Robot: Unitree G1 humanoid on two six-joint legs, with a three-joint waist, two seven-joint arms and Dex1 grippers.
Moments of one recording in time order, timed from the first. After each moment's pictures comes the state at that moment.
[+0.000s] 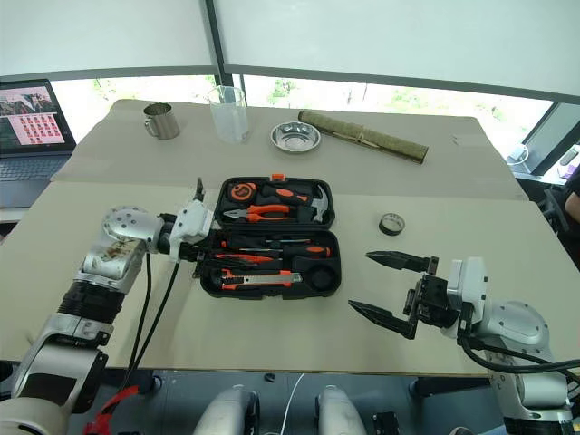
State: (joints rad) left arm -0.66 0.58 -0.19 0.41 -0.21 -0.07 -1.50; right arm 0.05 -0.64 -0.23 -0.32 0.63 0.04 1.16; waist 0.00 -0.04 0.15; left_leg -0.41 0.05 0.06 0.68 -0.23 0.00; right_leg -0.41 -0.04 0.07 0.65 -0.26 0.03
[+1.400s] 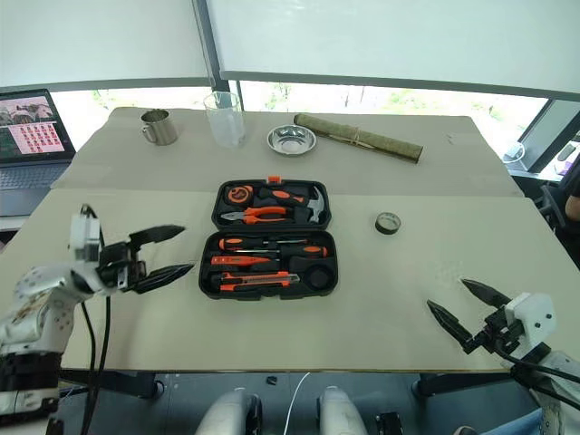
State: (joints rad) left arm -0.23 0.66 0.28 0.13 -0.63 0.13 -1.38; right arm 0.19 -0.68 -0.44 -0.02 0.43 0.08 0.86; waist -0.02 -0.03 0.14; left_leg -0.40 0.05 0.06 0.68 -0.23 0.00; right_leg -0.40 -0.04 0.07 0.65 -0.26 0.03
